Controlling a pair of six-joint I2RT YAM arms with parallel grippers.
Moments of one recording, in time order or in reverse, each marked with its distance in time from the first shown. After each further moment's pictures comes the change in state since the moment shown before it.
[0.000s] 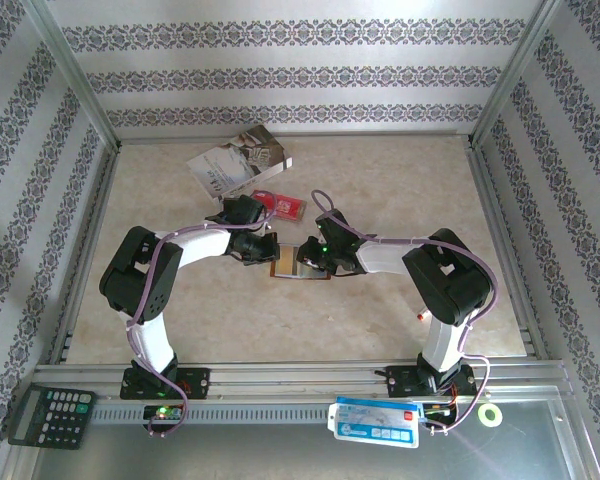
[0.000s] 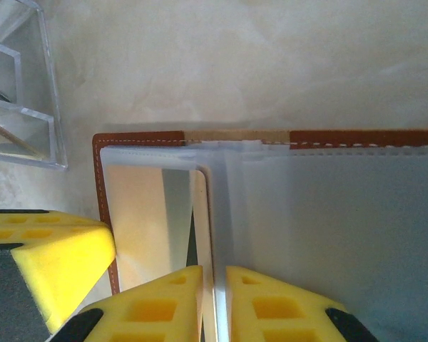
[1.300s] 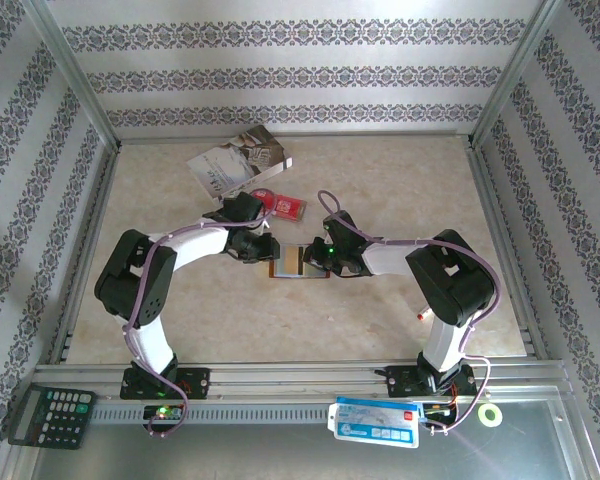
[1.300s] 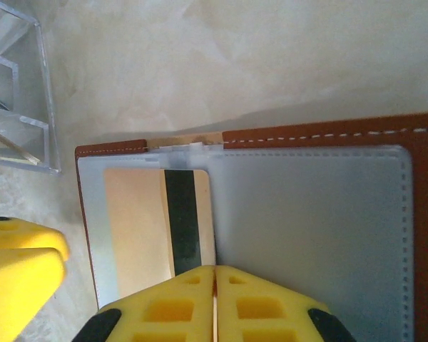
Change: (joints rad) left arm -0.001 -0.045 0.039 -0.108 -0.037 0.059; right arm -0.039 -0.019 -0.057 0.061 -0.018 -0.027
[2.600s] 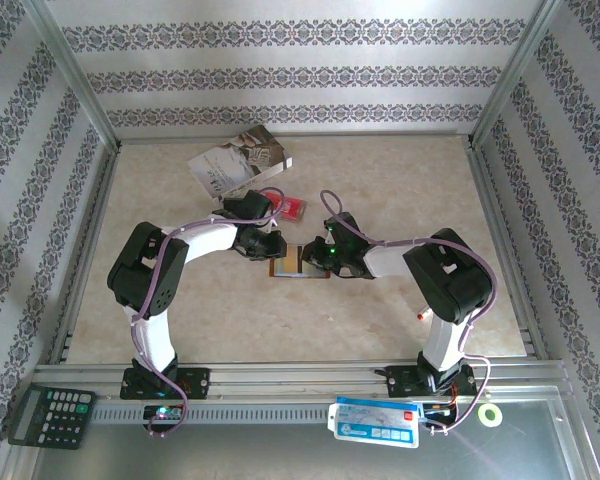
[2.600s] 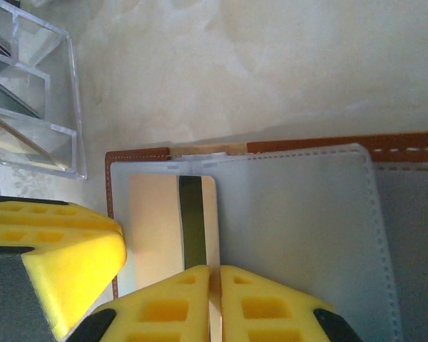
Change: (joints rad) left arm -0.019 0.097 0.053 0.037 0.022 0.002; right arm -0.013 0.020 -0.046 0.145 -0.047 0.036
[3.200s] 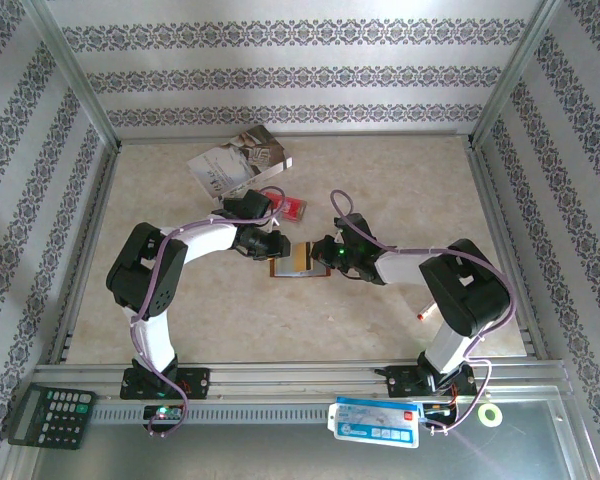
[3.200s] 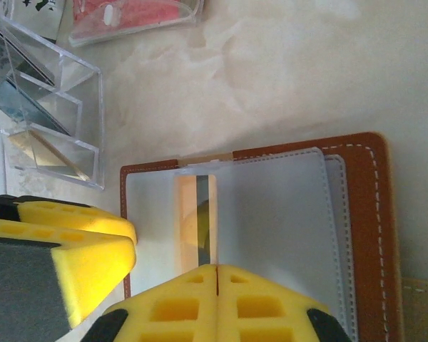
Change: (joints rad) left arm -0.003 -0.015 0.002 0.009 0.042 0.005; right arm -0.026 -0.119 -0.085 0.027 0.059 -0.040
